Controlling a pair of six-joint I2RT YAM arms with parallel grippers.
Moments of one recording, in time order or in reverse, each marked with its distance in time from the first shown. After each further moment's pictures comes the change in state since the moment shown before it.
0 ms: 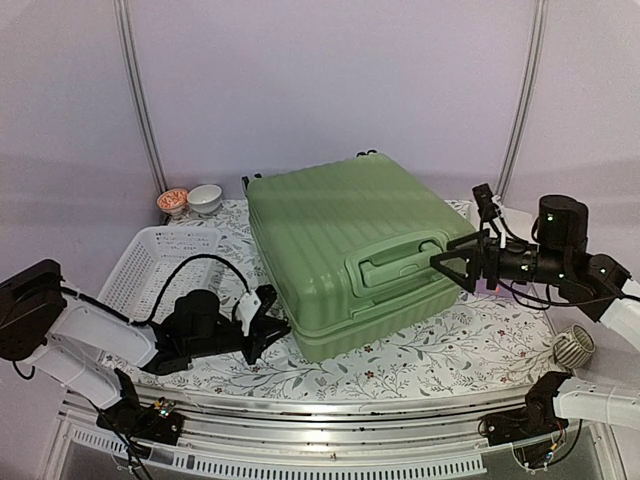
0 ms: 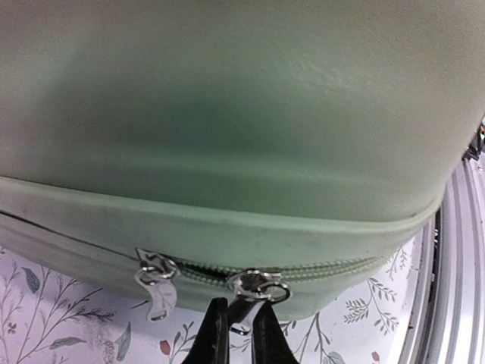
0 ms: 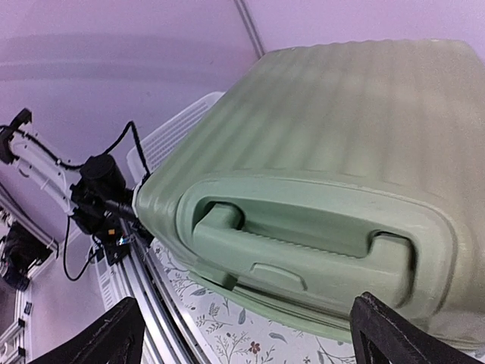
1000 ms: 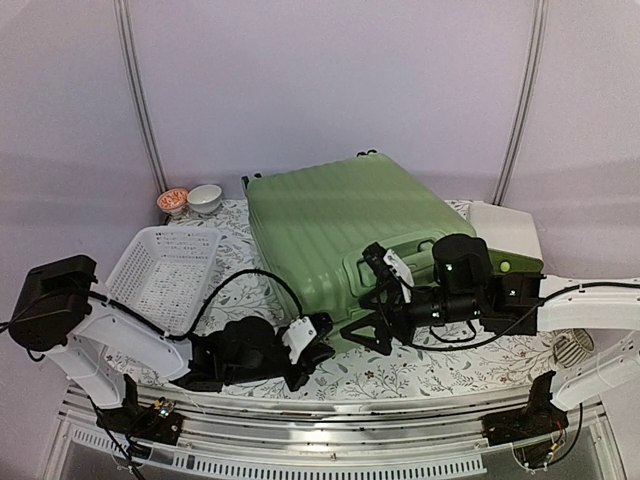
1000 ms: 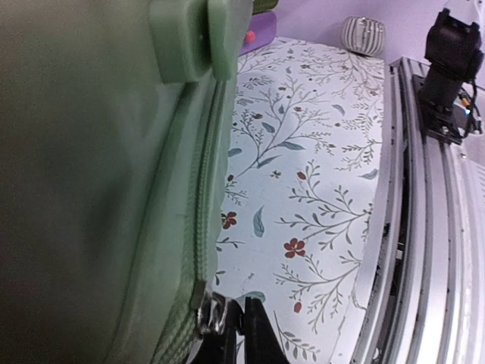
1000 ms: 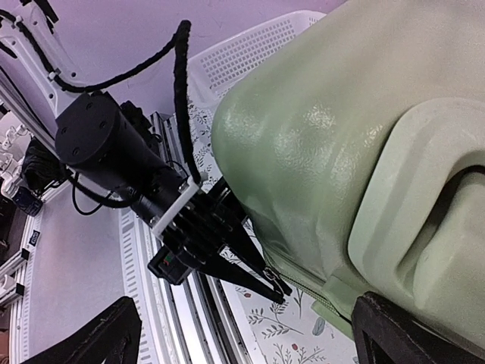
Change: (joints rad) left arm -0.319 0.174 0.206 -0.080 -0.204 -0.026; right arm 0.480 0.425 -0.028 0.330 0.197 0.006
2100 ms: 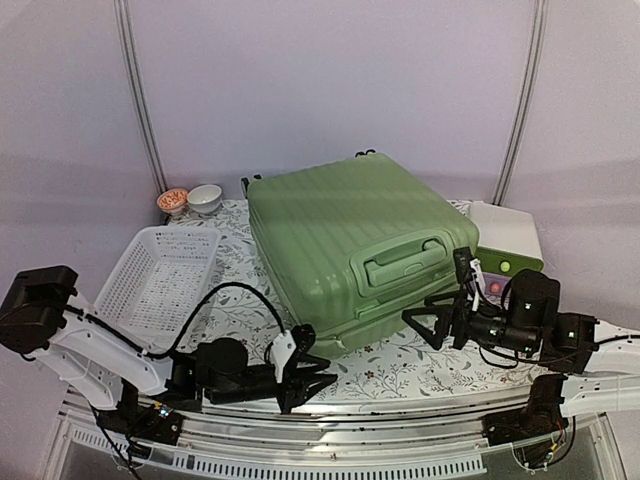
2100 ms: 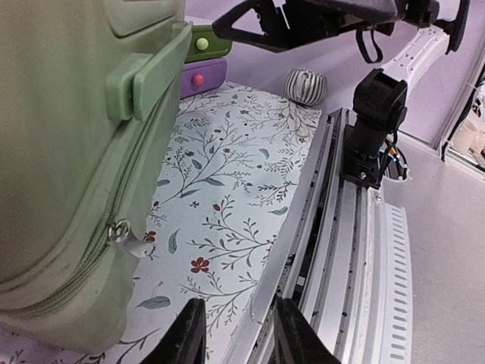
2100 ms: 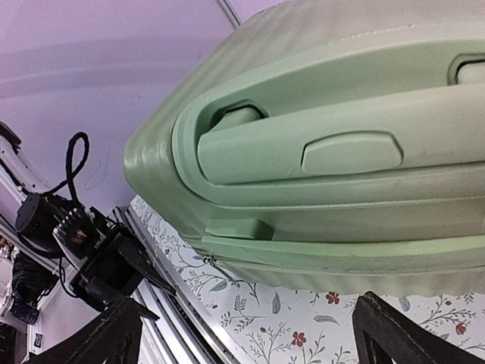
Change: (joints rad) left arm -0.165 -0.076 -0.078 0.150 -0.091 -0.182; right arm -0.022 -0.529 -0.359 0.020 0.321 0.296
